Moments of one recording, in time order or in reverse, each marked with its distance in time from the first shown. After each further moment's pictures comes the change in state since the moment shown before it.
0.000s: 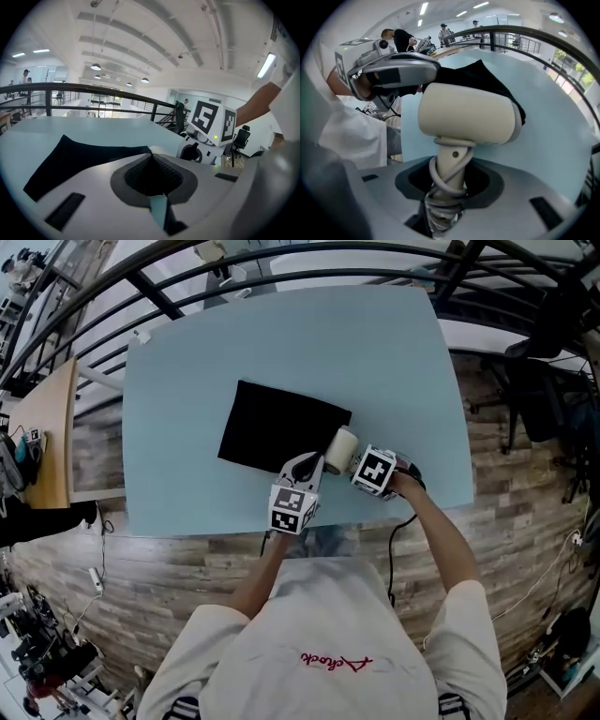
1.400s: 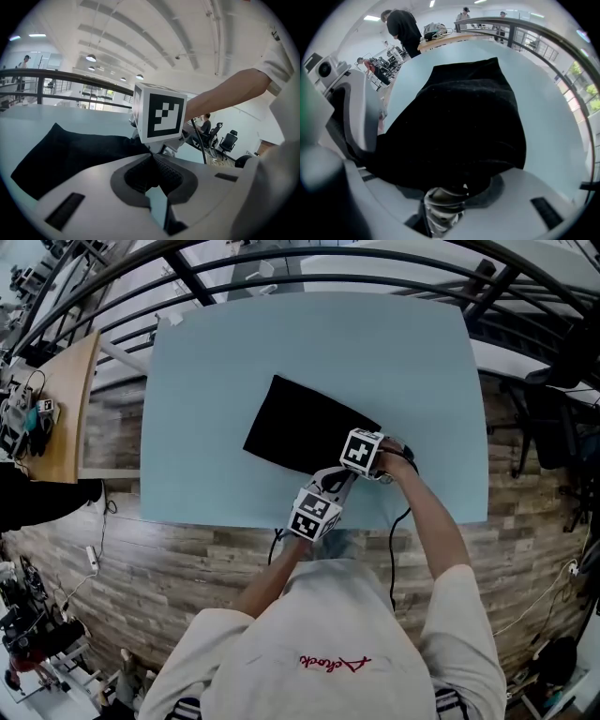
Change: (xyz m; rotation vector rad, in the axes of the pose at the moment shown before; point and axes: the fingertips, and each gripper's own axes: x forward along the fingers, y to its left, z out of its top) left arm -0.016 -0.021 -0.021 -0.046 0.032 -0.150; right arm 0.036 -0.024 0.079 -0.150 0.164 -0.047
